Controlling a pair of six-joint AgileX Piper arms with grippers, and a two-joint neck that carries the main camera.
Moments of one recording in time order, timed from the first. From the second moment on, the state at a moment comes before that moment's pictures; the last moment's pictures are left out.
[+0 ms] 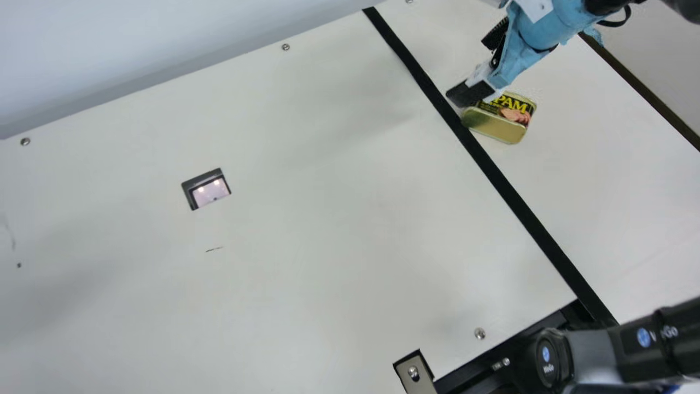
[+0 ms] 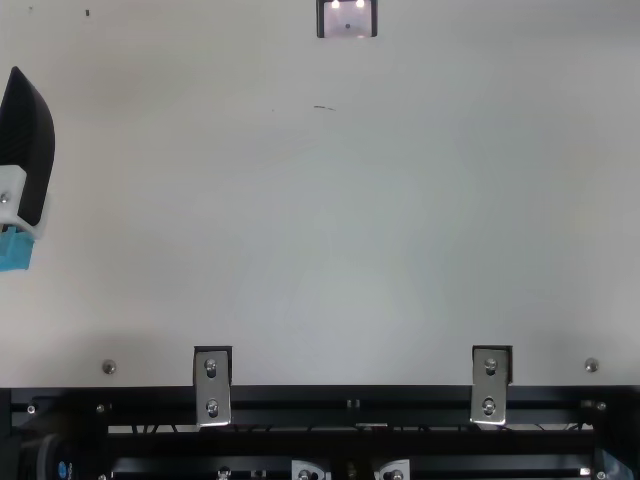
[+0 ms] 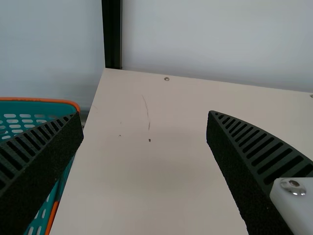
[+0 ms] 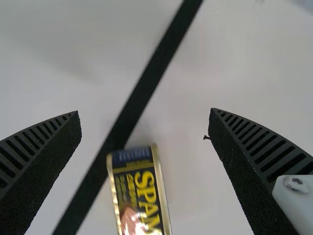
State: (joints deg) left arm 10.4 40.3 -24.4 -51.5 20.4 46.0; right arm -32.2 95.9 -74.7 27.6 51.4 -73.8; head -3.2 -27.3
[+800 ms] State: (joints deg) left arm 10.4 40.3 -24.4 -51.5 20.4 46.0; right arm -19.0 93.5 -78.8 47.7 52.1 -76.4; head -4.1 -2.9
